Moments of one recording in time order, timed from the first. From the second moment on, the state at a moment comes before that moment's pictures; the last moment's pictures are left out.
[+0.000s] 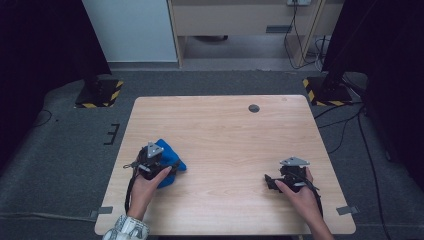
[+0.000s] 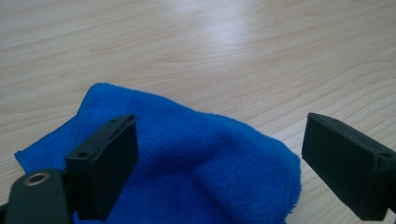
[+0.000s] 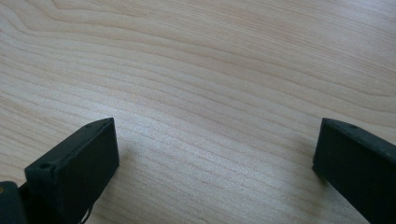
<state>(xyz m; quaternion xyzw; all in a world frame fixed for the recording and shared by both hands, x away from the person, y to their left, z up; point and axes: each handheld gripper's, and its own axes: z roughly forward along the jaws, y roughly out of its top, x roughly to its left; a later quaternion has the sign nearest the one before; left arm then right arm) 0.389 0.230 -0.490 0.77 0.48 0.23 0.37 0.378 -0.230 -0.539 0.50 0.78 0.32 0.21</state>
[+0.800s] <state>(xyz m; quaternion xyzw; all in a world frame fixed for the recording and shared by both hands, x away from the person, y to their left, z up) 0.400 0.234 -0.523 0.80 0.48 0.20 0.29 0.378 -0.230 -0.539 0.50 0.78 0.32 0.21</state>
